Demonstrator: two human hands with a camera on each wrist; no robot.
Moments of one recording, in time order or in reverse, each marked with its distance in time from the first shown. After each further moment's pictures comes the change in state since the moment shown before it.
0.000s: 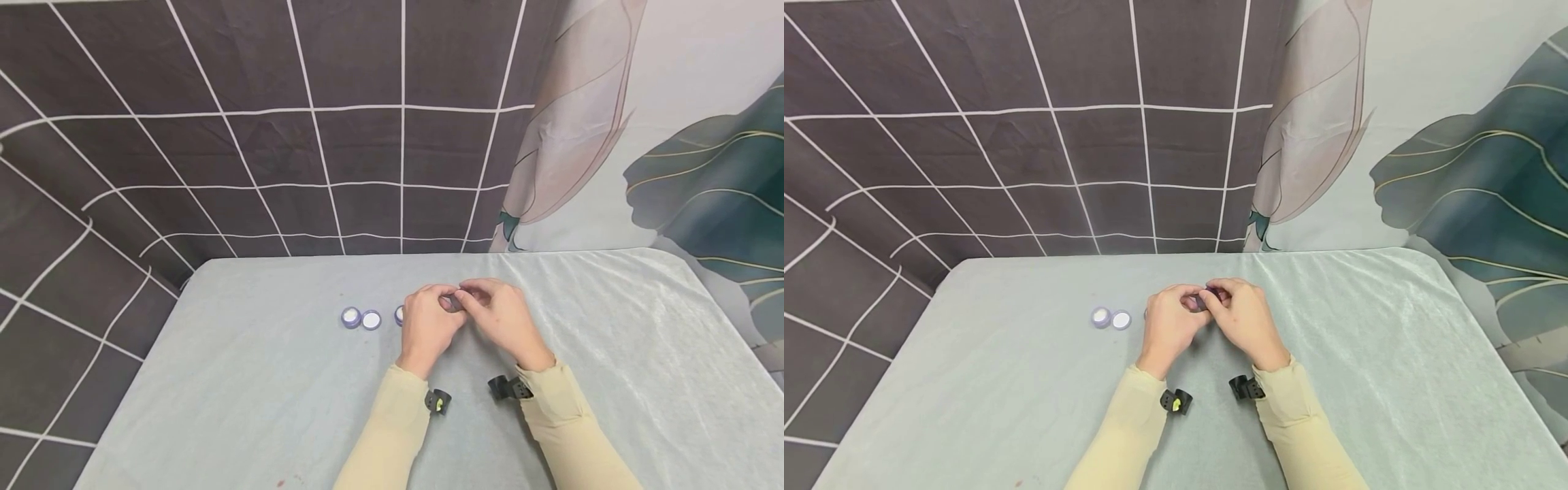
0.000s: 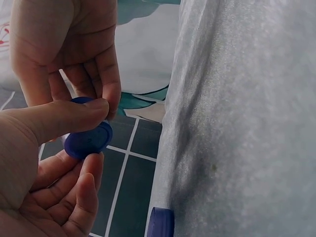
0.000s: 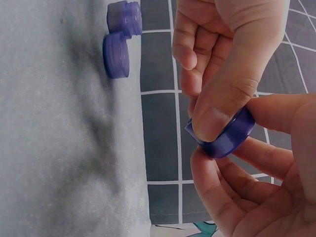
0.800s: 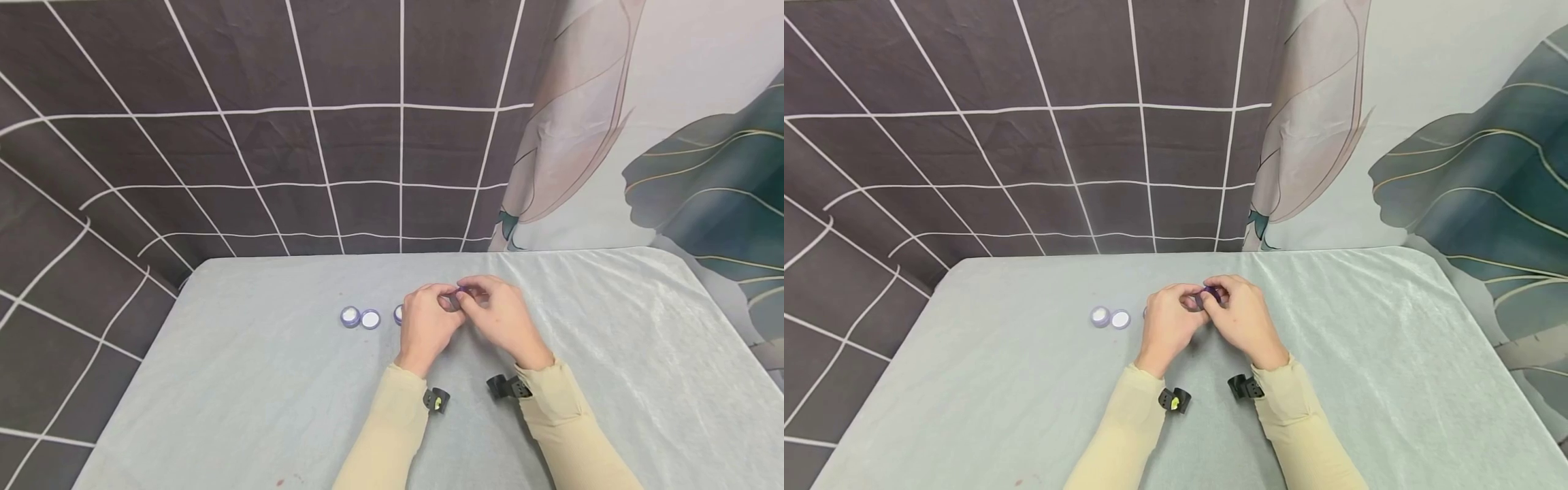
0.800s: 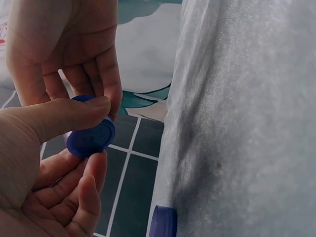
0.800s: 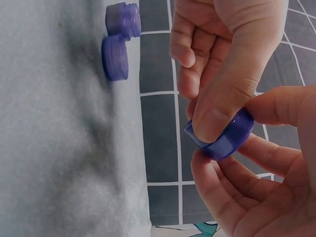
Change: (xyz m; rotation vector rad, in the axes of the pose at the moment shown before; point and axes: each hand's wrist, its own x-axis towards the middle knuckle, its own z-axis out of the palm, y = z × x) left_hand 0.001 -0.001 0.000 -0.006 -0.008 0.006; right_hand 0.000 0.000 0.001 -0.005 0.020 -0.031
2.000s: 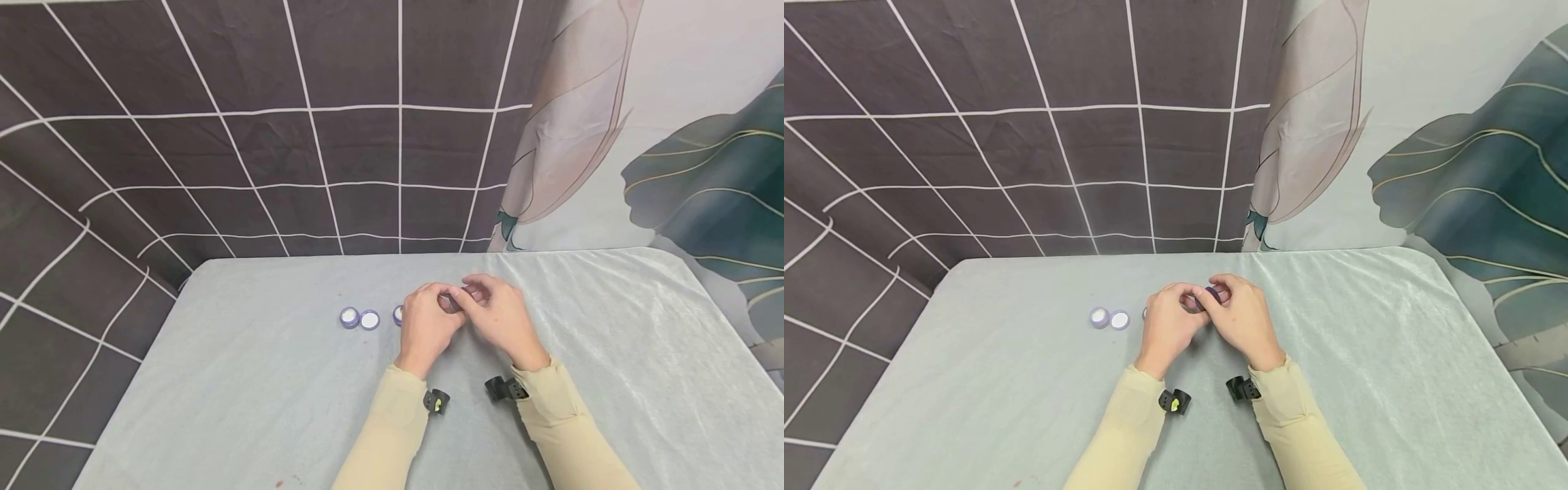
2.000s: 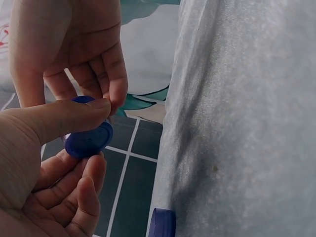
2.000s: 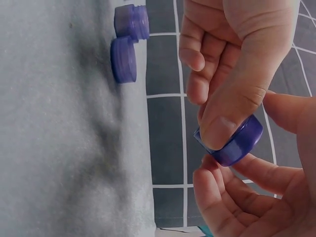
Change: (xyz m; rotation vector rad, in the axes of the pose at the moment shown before) left_hand -0.002 0.001 0.000 -0.003 -0.008 -0.010; right_hand 0.001 -0.002 0.002 0.016 0.017 0.097
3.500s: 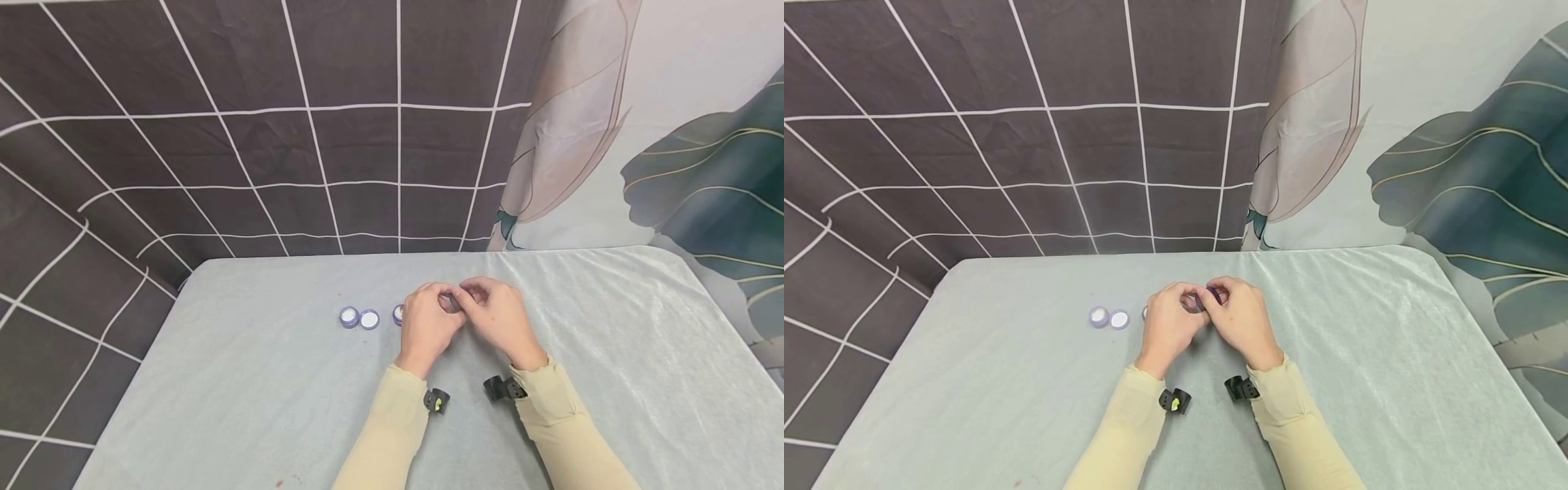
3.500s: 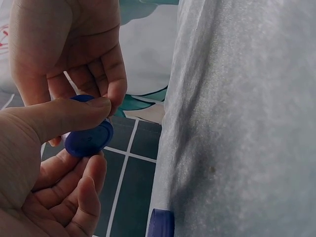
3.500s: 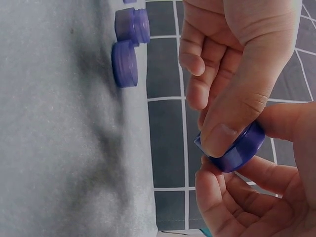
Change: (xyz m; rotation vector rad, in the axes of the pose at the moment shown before) left_hand 0.000 0.001 0.001 -0.003 -0.009 -0.004; right_hand -0.001 0.000 0.002 -0.041 0.015 -0.009
